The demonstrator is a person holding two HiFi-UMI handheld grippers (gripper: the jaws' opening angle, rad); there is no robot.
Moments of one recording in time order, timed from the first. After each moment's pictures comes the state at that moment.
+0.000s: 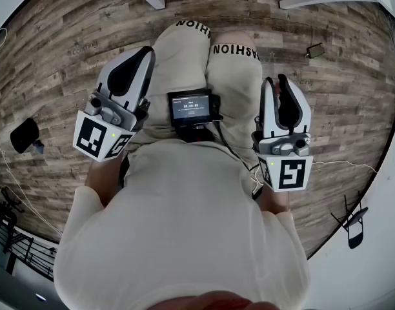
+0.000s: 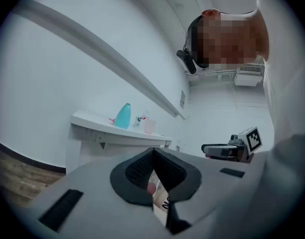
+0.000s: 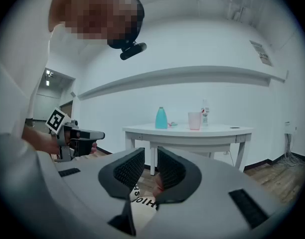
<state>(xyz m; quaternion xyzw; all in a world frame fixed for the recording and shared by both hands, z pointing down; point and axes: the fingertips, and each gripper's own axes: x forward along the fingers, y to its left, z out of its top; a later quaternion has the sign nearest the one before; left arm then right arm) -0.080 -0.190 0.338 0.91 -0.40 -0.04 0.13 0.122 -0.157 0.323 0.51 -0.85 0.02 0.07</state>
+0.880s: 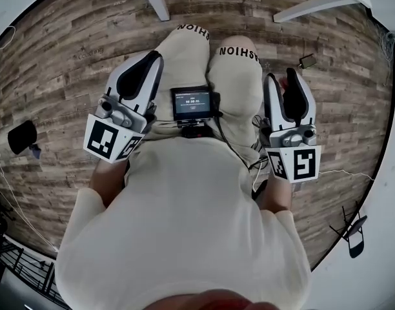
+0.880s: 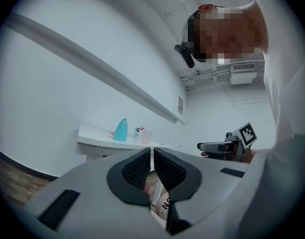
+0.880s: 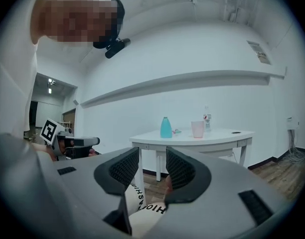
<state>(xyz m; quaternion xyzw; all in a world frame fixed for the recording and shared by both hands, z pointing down) -0.084 -0.136 0.295 0.90 -0.42 -0.06 0.09 0.127 -0.129 0.279 0.50 -0.86 0.04 0.04</state>
